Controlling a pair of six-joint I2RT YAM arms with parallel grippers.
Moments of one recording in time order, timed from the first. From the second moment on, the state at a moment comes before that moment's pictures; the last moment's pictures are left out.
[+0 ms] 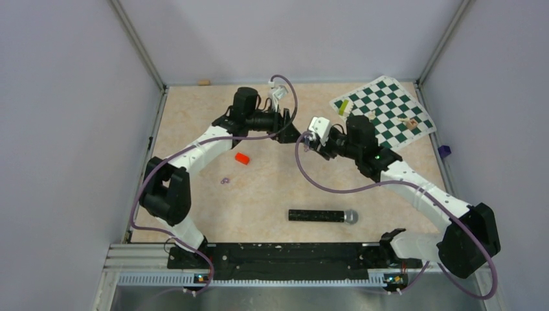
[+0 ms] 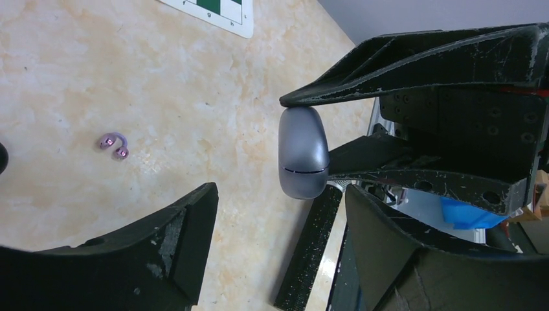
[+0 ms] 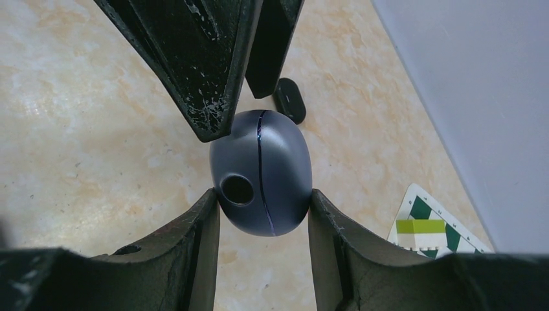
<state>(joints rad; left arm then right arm) -0.47 1.68 1.30 -0.07 0.87 -0.33 0.55 1.21 0.89 -0.09 -0.33 -0.61</state>
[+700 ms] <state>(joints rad) -0.52 1.70 1.30 -0.06 0.87 -0.32 0.57 1.21 0.87 -0.06 -0.34 -0.60</state>
